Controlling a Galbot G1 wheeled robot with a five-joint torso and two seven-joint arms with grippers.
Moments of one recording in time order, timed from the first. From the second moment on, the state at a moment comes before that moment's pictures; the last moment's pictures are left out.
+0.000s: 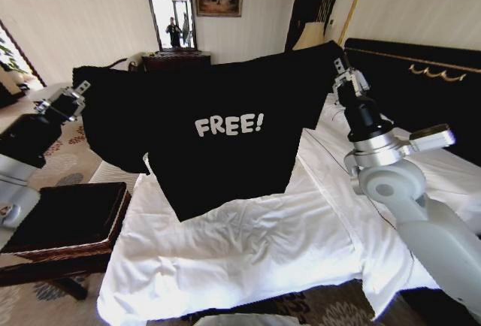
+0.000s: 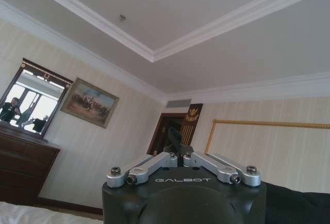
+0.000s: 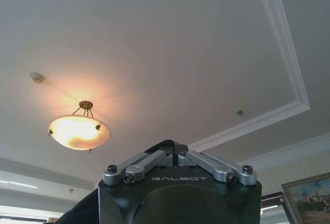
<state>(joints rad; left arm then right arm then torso) 1.40 -0.67 -1.33 -2.46 -1.74 0.30 -0.17 -0.86 0.64 0.46 2.20 1.30 0.30 -0.11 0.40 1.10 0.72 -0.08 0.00</state>
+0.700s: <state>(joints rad) 1.46 -0.77 -1.26 -2.44 -1.61 0.30 -0.16 -0.78 0.67 0.31 2.08 1.20 0.30 -0.06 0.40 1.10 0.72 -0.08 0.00</state>
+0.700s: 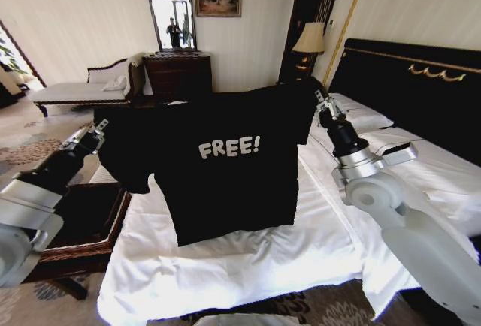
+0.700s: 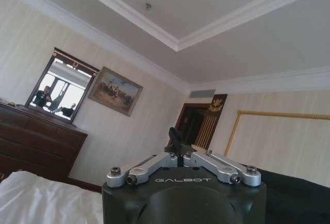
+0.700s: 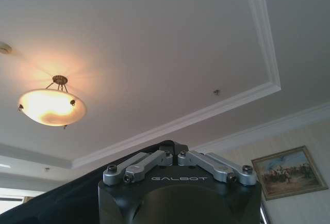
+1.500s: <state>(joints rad) 1.19 -0.57 -1.28 -2.45 -1.87 0.30 -0.28 -0.76 0.58 0.41 2.18 1.26 0.27 -0.06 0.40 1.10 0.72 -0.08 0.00</state>
